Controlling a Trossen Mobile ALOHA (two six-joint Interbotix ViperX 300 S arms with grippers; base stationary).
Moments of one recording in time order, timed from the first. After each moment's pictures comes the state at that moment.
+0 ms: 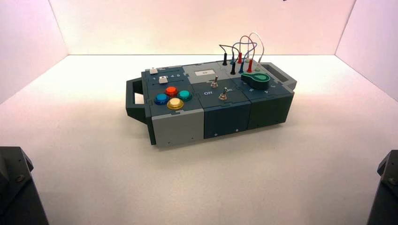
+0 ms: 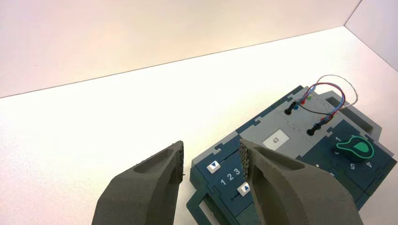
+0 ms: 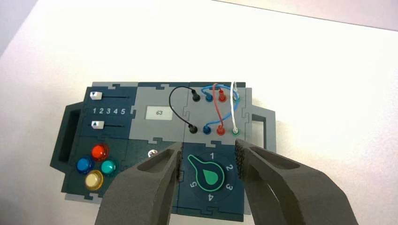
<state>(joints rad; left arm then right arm) -0.36 -0.60 0.99 -0.16 0.20 0.11 0.37 -0.45 0.76 0.17 0.53 -0.03</state>
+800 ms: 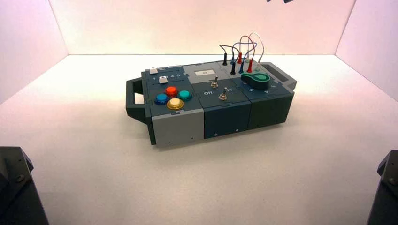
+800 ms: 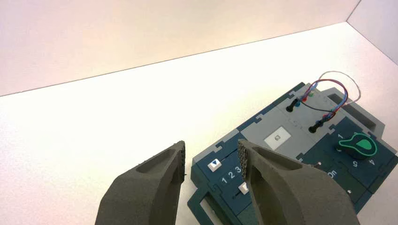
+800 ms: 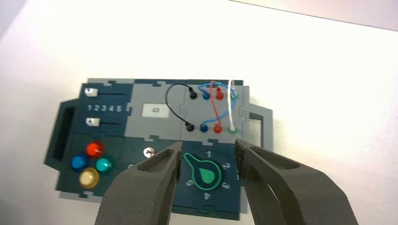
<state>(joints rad) -0.36 -0.59 0.99 -0.16 0.19 0.11 0.36 -0.44 0.76 0.14 0.54 -0.03</state>
